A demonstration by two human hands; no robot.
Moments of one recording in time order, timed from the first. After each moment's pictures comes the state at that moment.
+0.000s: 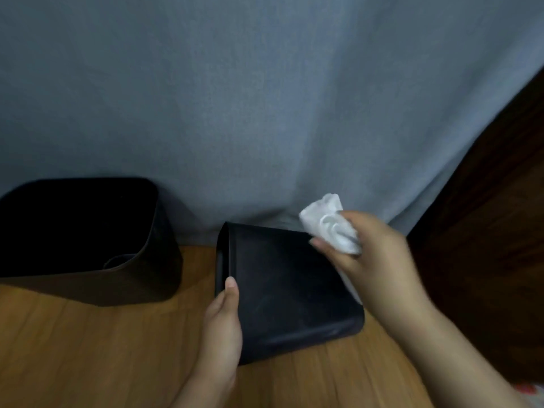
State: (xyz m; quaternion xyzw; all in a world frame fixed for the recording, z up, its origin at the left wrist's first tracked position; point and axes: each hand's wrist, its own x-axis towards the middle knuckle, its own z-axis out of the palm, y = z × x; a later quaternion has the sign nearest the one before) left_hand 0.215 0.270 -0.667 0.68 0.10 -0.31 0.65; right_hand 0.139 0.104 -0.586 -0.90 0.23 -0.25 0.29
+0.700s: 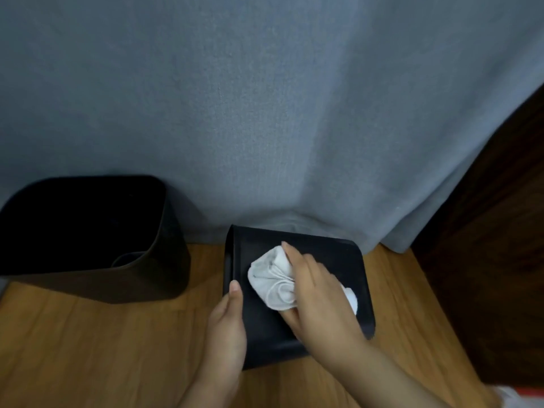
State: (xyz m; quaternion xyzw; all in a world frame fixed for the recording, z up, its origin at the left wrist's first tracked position) left_hand 0.217 0.276 -0.672 0.69 0.10 -0.30 0.65; right_hand 0.154 0.164 -0.662 -0.95 0.18 -0.14 0.22
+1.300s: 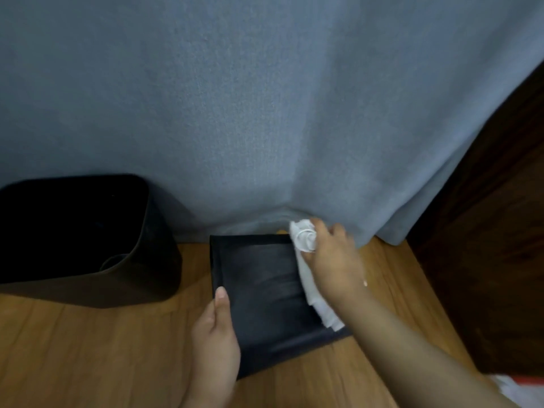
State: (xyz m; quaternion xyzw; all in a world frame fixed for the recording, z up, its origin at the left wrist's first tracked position) left_hand 0.213 0.283 -0.688 0.75 0.06 -0.22 0.62; right_hand 0.187 0.095 -0.689 -0.90 0.40 -0.08 0.15
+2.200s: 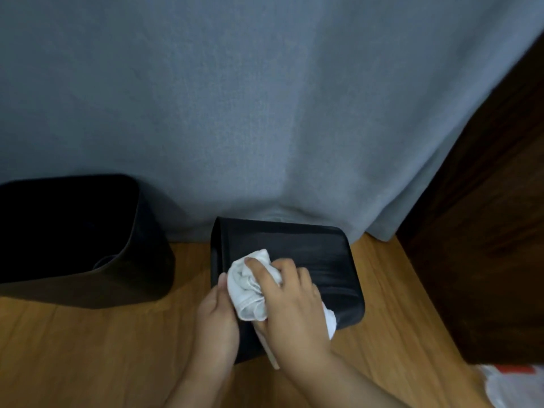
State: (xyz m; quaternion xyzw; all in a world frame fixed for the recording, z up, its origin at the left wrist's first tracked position) left_hand 0.218 0.267 -0.680 0.75 0.01 -0.24 0.62; right_hand 0.153 0.184 -0.684 -0.95 0.25 -0.13 0.14
